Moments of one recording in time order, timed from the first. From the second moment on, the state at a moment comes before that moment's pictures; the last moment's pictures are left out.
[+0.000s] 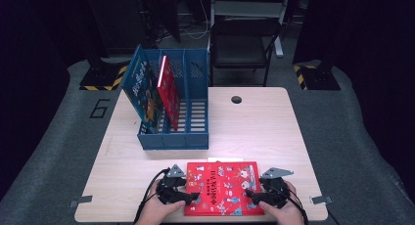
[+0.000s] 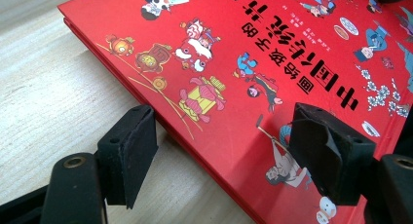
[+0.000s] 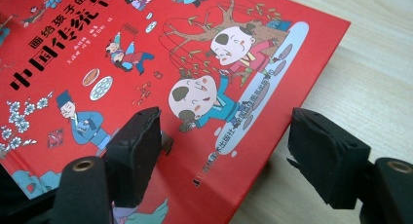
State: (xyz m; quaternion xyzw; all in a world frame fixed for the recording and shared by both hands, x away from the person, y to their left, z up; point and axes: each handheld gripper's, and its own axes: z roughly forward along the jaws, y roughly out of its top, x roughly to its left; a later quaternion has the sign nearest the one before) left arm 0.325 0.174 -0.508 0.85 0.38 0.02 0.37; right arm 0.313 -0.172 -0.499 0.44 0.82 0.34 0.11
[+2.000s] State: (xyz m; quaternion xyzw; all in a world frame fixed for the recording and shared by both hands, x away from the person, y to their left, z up) left arm 0.341 0.218 -0.511 0.79 0.48 0.02 0.39; right arm 0.339 -0.133 -0.498 0.42 0.82 0.38 0.07
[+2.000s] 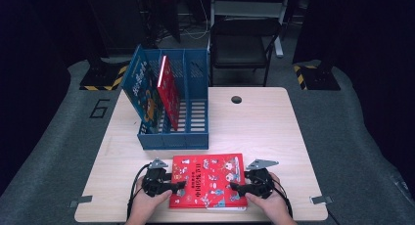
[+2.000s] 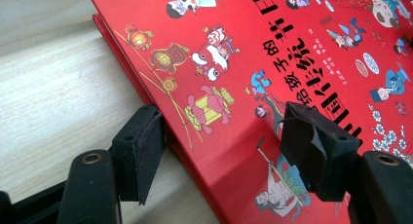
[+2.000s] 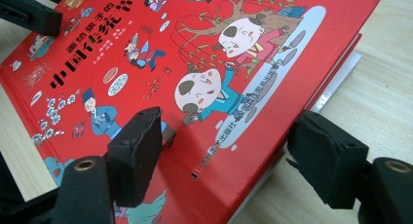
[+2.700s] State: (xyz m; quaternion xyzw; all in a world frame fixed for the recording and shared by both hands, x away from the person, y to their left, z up) left arm 0.338 0.195 -0.509 0.80 0.45 0.03 0.40; right arm 0.340 -0.158 -0.499 0.45 0.81 0.38 0.07
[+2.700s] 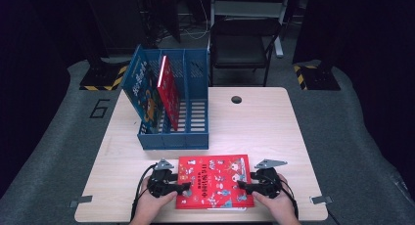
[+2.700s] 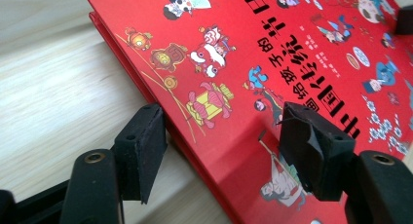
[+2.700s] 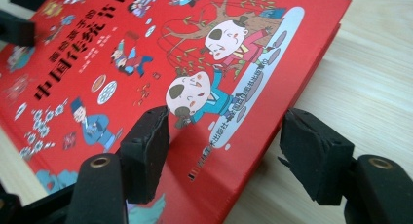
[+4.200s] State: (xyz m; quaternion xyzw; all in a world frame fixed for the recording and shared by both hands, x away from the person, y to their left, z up) left arm 0.325 0.181 -0.510 0.81 0.42 -0.04 0.41; right arm 0.331 -0.186 -0.497 0.49 0.79 0.35 0.12
